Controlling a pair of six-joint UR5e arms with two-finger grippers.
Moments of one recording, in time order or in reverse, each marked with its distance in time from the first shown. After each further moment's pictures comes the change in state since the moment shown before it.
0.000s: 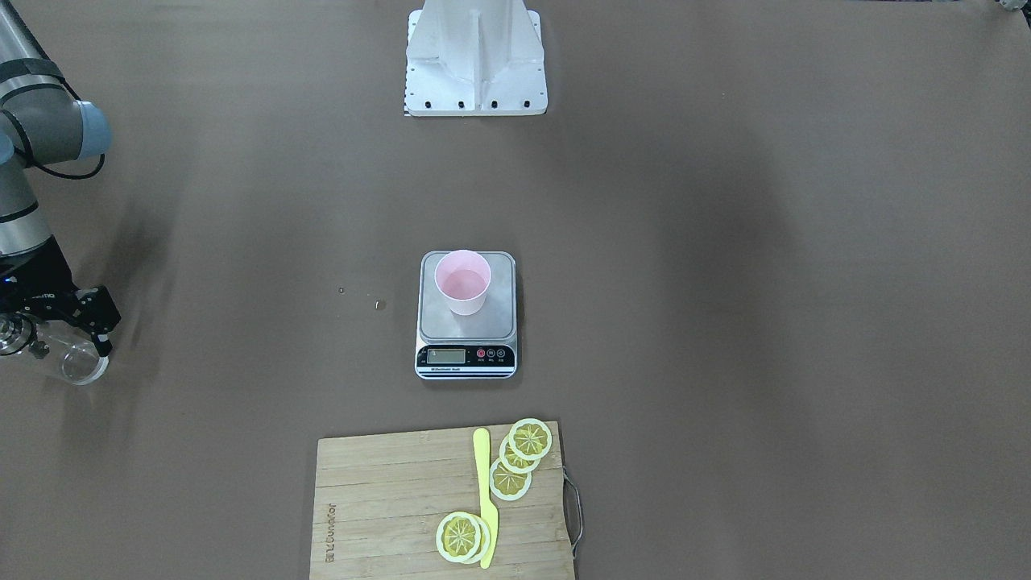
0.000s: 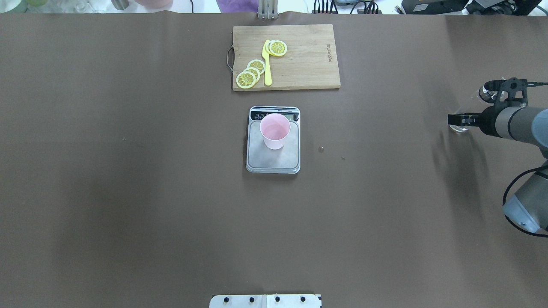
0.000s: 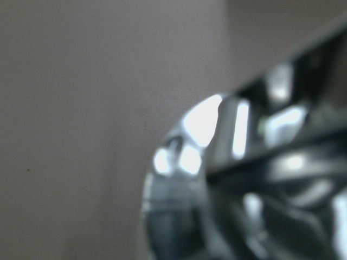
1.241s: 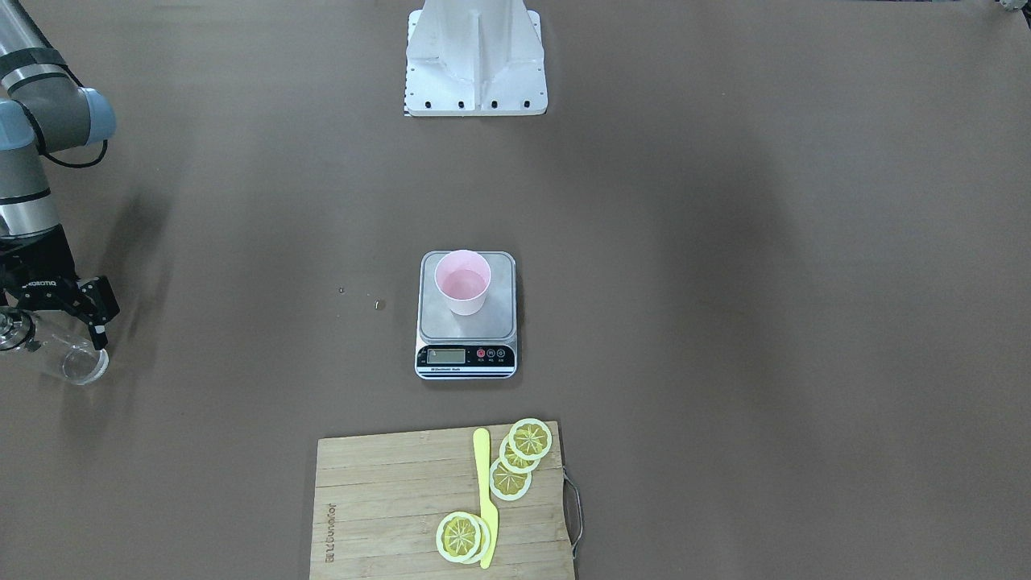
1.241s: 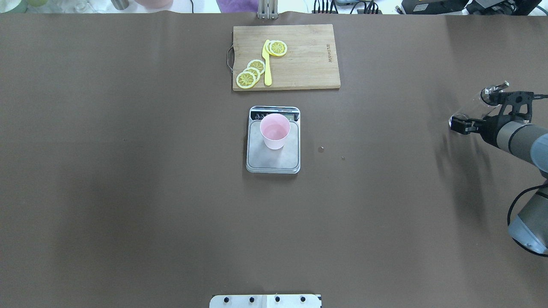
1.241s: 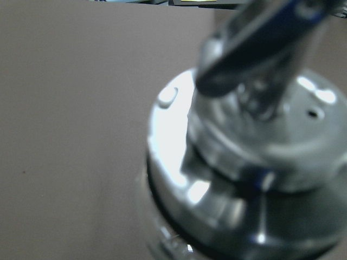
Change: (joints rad) left arm 0.001 0.001 0.001 0.000 0.002 0.001; right arm -0.095 -0.065 0.005 0.118 -0.223 0.031
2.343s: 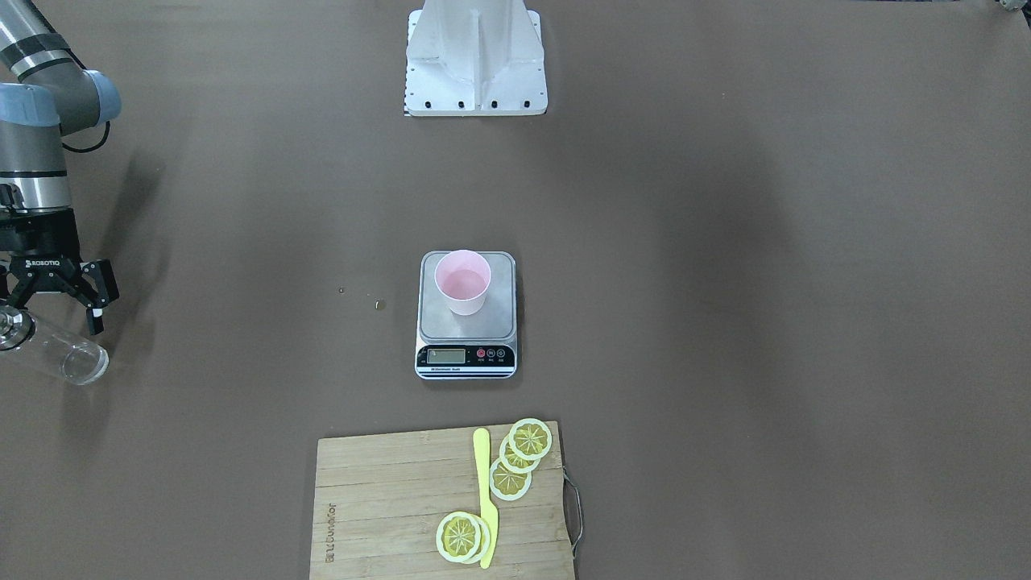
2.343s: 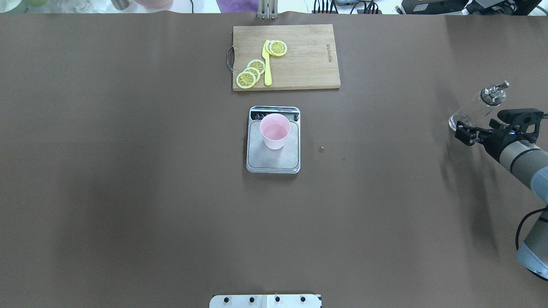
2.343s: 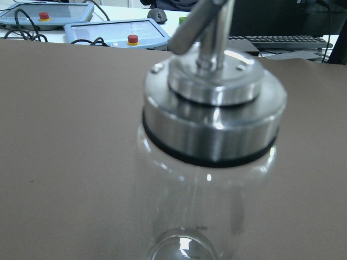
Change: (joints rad) left arm 0.003 0.000 0.000 0.000 0.000 0.001; right arm -0.101 -0.058 -0.019 0.172 -0.235 0.030
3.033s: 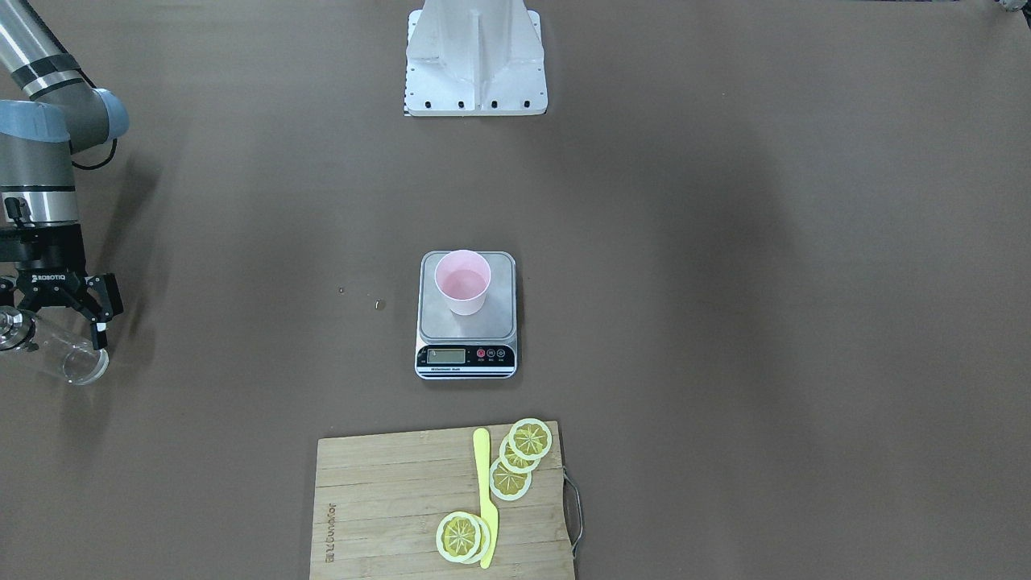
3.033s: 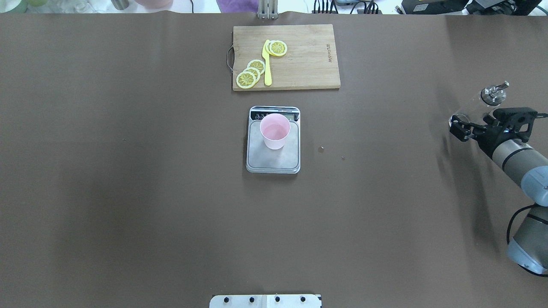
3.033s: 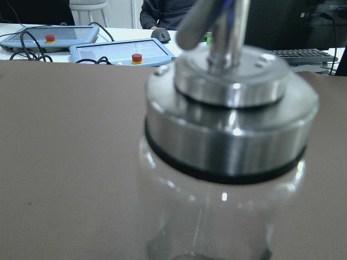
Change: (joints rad) left arm 0.002 -0.001 0.000 -0.001 0.000 -0.003; right arm -0.005 0.061 -0.110 0.098 -0.054 0.001
